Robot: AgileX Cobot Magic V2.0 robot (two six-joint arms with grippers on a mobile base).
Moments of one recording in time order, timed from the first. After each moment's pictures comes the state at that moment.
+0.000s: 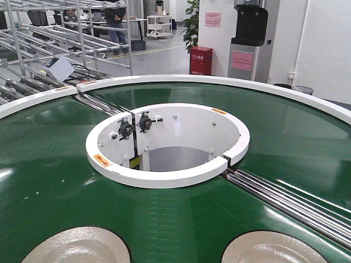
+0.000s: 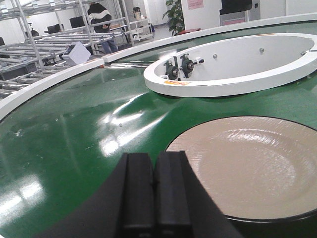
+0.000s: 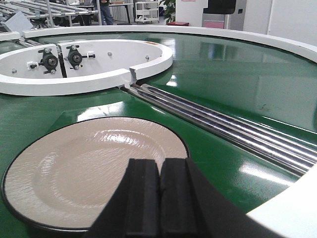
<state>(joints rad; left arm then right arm) 0.00 -0.01 0.03 -0.10 0.09 0.22 0.05 -0.01 0.03 -0.03 0.16 0.08</state>
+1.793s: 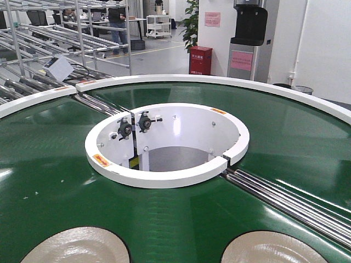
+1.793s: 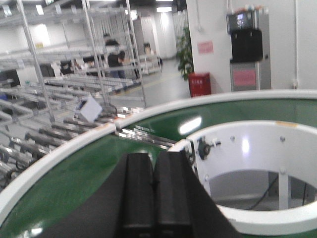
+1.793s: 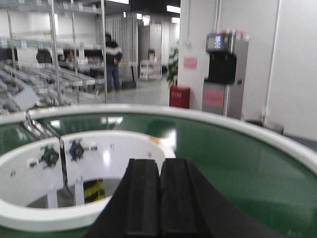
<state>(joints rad) 0.00 0.89 -0.89 -0.14 0.01 0.21 0.05 0.78 -0.70 0.01 -0.08 0.01</state>
